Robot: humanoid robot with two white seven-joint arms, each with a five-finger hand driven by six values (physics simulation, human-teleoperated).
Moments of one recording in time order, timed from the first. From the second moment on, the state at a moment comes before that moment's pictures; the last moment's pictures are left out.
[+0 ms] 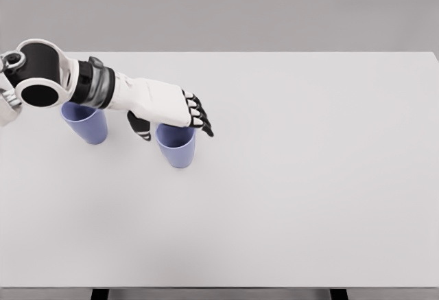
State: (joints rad) left arm -1.31 0.77 -1.40 -1.65 -0.18 -0.41 -0.61; right arm 0.00 0.00 -0.06 0.05 -0.06 -0.08 0.10
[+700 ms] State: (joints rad) left arm -1.25 0.75 -1.36 -1.63 -0.21 -0.41 -0.61; right arm 0.00 0.00 -0.06 0.05 -0.06 -0.07 0.10
